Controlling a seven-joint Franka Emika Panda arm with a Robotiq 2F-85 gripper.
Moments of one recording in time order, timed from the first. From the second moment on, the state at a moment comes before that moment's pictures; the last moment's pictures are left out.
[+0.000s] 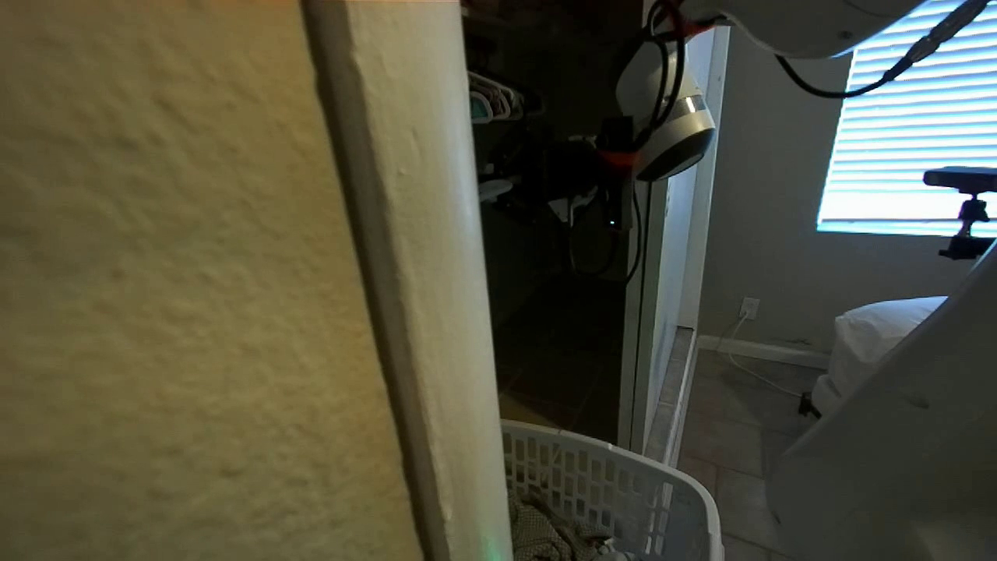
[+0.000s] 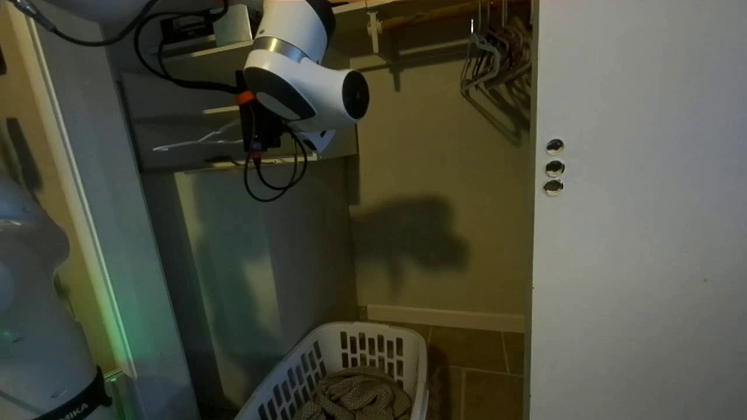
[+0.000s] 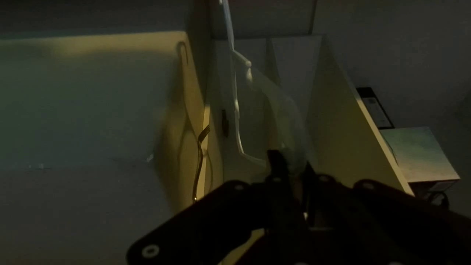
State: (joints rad) arm -0.21 -0.26 -0.21 -2.31 1.30 1.22 -0.45
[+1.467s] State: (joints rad) arm 0.00 -0.23 0.12 -2.19 1.56 2.25 -0.21
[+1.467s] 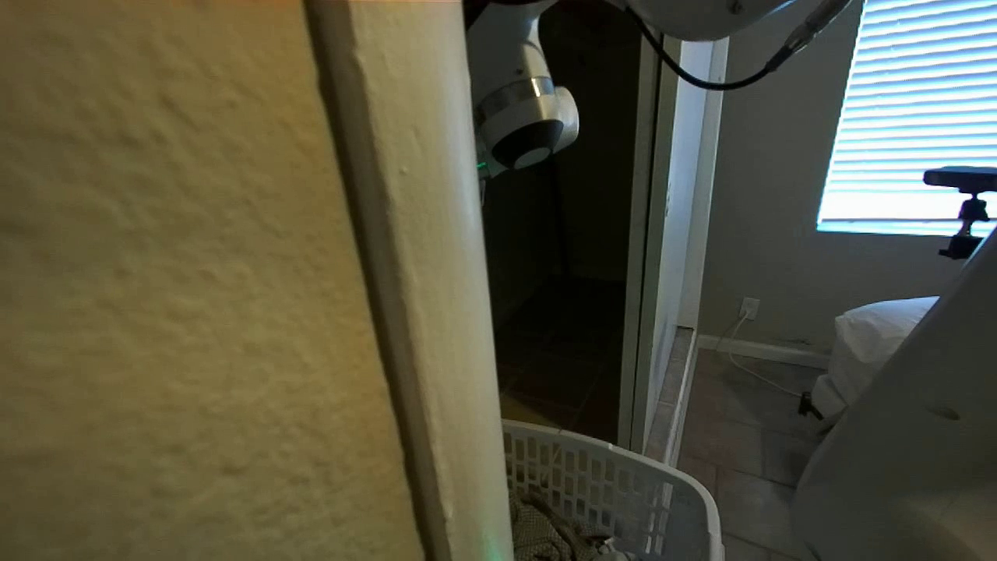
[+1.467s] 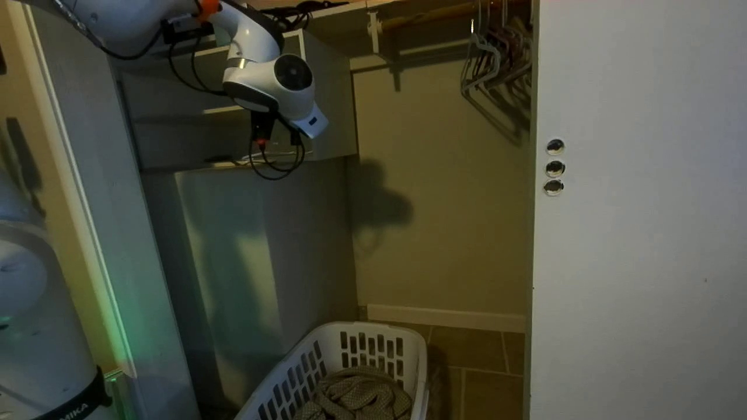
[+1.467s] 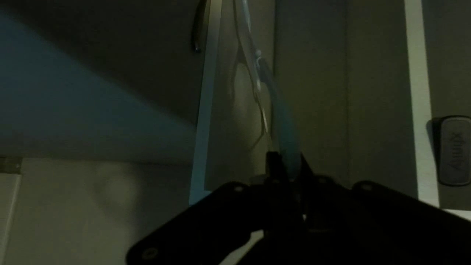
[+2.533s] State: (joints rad) arm 0.08 -0.13 0.17 -2.13 1.36 2.51 0.07
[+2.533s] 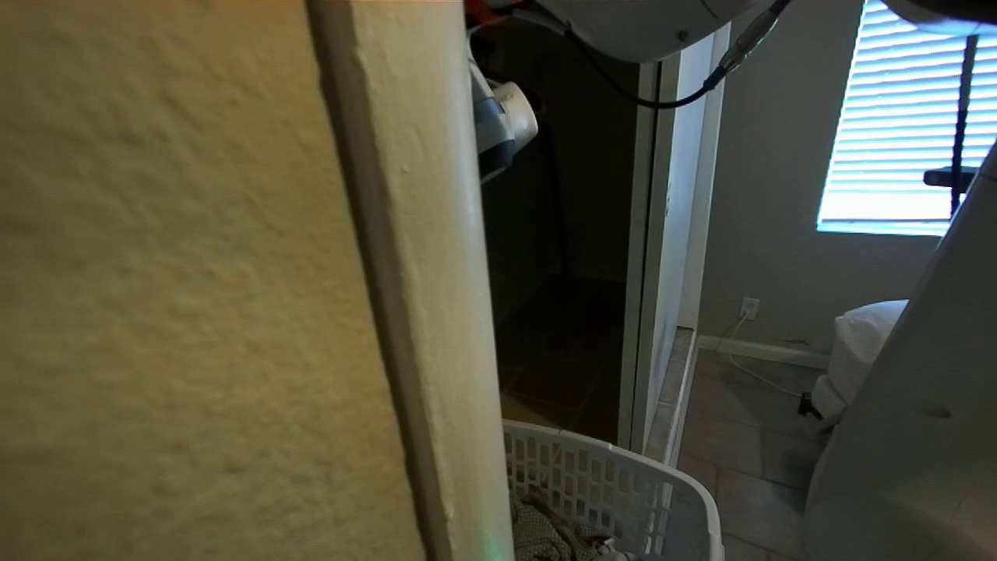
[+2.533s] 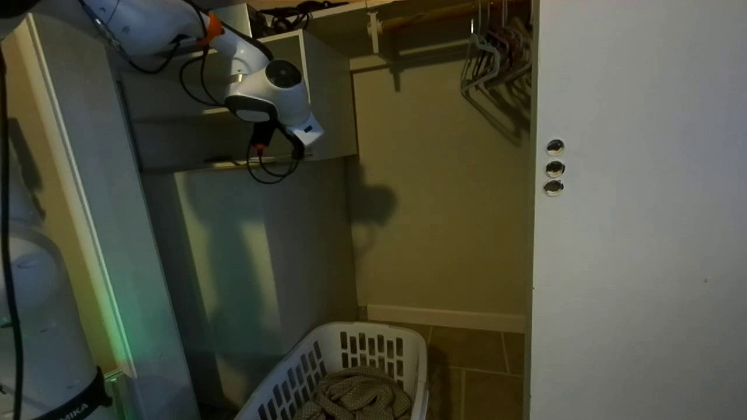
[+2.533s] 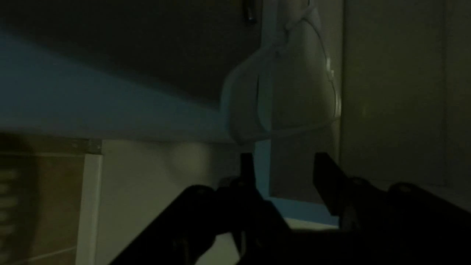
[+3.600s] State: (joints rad) arm 0.07 -0.35 0.02 -2.13 0.96 2.15 -0.15
